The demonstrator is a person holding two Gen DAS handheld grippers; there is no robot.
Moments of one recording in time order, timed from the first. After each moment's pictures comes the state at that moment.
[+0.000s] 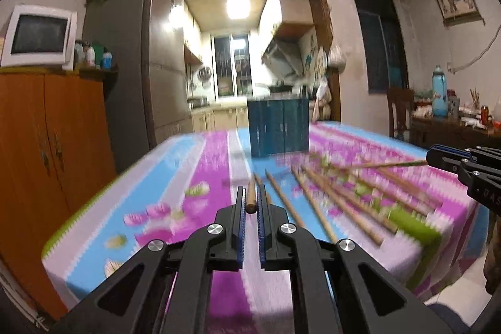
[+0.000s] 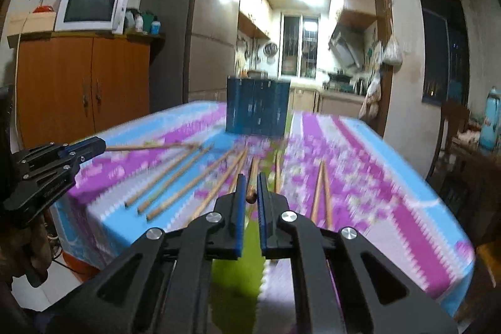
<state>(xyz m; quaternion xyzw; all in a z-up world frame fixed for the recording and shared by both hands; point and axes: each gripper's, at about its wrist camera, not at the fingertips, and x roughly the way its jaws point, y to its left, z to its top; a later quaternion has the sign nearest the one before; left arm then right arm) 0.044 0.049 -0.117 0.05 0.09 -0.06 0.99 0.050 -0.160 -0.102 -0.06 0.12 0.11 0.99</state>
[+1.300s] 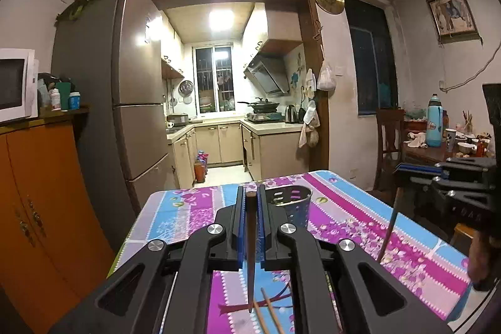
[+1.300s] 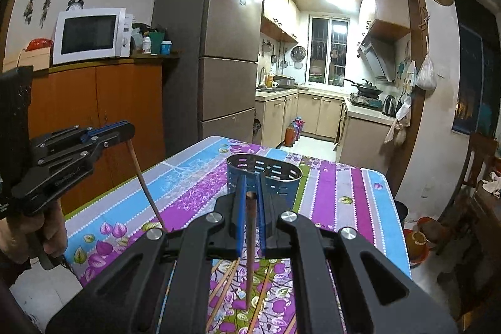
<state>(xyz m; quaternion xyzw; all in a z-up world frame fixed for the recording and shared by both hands) 0.175 0.034 0.054 0.05 0.09 -0.11 0.99 0.179 -0.168 0.055 -0.06 0.14 0.18 0.97</state>
